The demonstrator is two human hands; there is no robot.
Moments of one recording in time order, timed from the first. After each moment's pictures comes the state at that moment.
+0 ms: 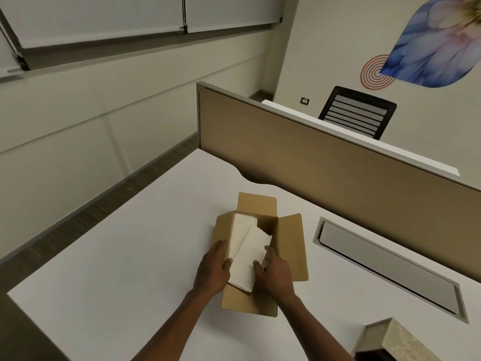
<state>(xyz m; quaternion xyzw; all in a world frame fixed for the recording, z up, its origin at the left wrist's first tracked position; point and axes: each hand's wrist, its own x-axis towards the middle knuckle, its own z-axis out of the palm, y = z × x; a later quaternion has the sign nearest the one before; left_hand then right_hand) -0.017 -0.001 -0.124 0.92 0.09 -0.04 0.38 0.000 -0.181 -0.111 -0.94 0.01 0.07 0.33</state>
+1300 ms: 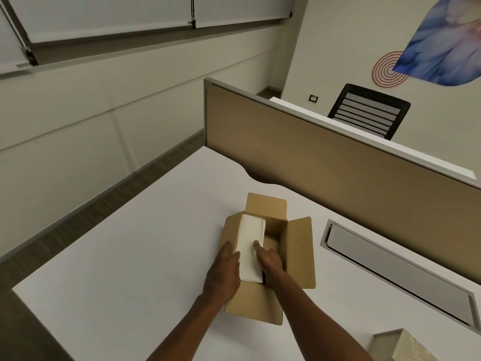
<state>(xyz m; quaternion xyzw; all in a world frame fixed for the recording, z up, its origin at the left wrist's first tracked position) -0.019 -0.017 -0.130 0.95 0.08 -0.05 0.31 0.061 -0.146 -0.131 -0.78 0.28 0.25 0.50</state>
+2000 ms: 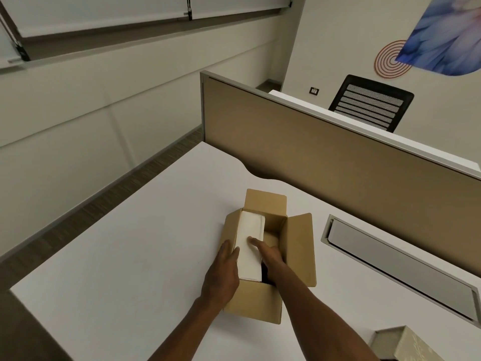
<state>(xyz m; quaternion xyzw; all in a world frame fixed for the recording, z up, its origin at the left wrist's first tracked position) -0.021 -0.017 -0.143 0.95 0.06 -0.04 0.29 0.072 -0.155 -0.145 -0.69 0.28 0.28 0.61</state>
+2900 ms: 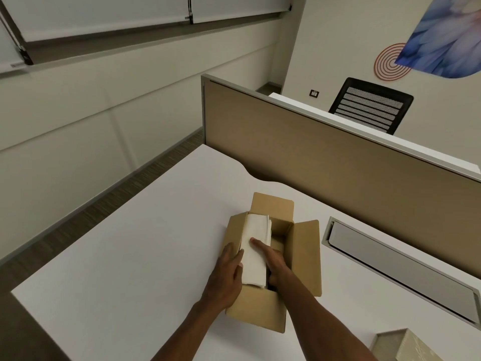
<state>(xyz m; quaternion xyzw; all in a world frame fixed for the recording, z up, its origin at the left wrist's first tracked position) -0.026 -0.016 -0.141 0.92 0.02 -0.04 0.38 0.062 -0.163 -0.137 -0.62 0.26 0.29 0.68</state>
